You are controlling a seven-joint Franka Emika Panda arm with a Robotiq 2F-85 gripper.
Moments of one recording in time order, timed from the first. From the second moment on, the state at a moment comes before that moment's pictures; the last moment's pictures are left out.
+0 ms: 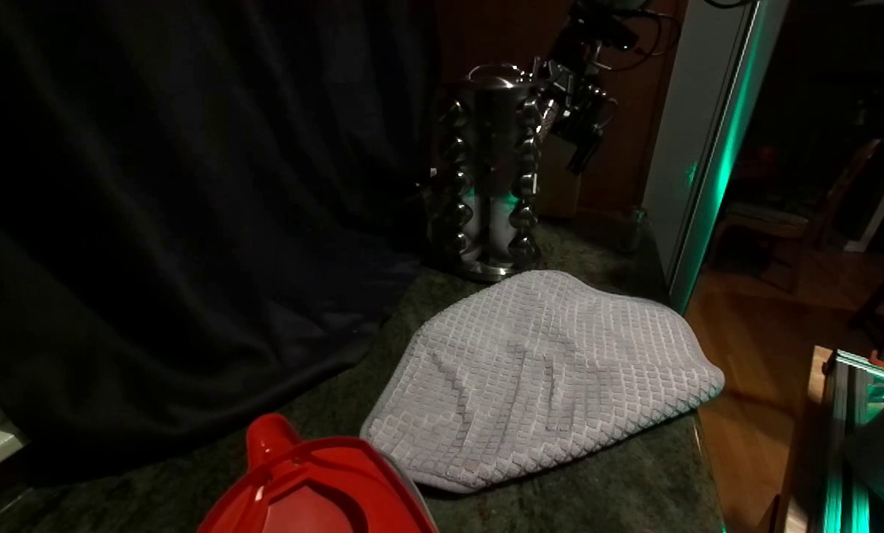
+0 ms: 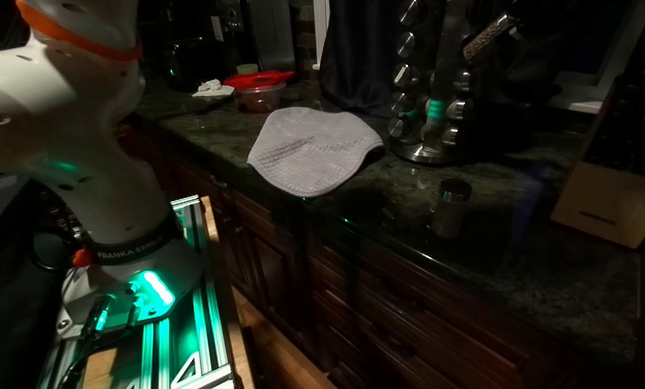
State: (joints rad) arm -0.34 0.52 -0.16 -1.18 0.72 1.26 0.23
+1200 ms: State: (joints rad) arm -0.38 0.62 -0.15 -1.07 0.82 1.15 0.34
